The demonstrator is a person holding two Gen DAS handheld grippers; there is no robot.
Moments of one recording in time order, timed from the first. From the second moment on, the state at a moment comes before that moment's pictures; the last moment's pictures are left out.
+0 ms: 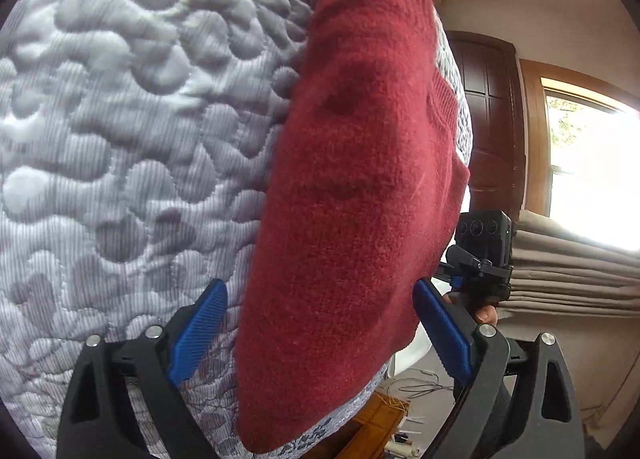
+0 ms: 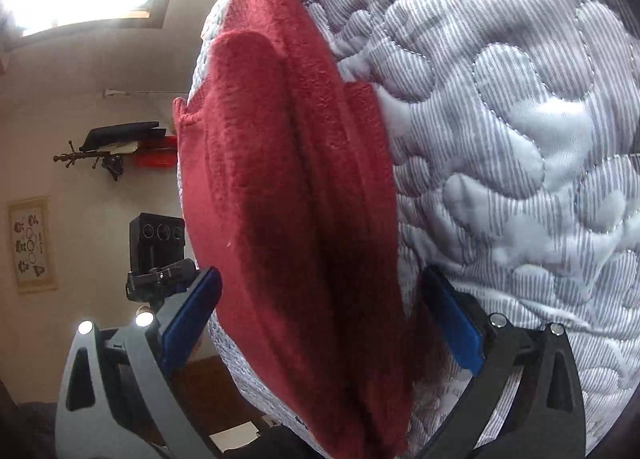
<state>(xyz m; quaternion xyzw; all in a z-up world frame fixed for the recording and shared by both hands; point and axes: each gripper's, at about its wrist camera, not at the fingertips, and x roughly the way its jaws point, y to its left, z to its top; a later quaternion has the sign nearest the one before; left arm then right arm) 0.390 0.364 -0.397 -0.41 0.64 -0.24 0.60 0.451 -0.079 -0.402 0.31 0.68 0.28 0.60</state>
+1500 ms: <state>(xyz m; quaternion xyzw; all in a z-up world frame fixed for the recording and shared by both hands) 0.211 0.509 -0.356 -0.36 0.64 -0.05 0.68 0.343 0.201 -0.382 0.21 0.71 0.35 0.58</state>
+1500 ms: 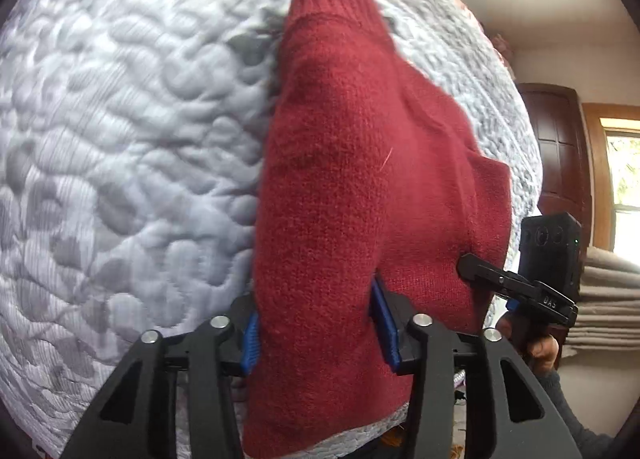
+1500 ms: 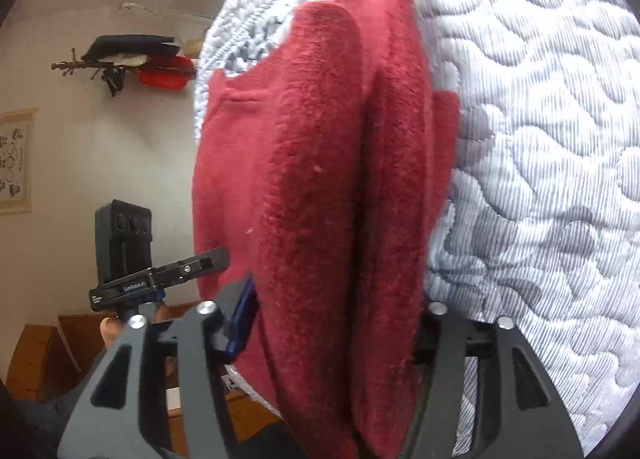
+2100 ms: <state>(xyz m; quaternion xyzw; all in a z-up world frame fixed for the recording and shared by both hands) 0.208 0.433 -0.316 -0.24 0.59 -0.08 0.77 0.408 0.206 -0.380 0.13 0.66 0.36 0.65</state>
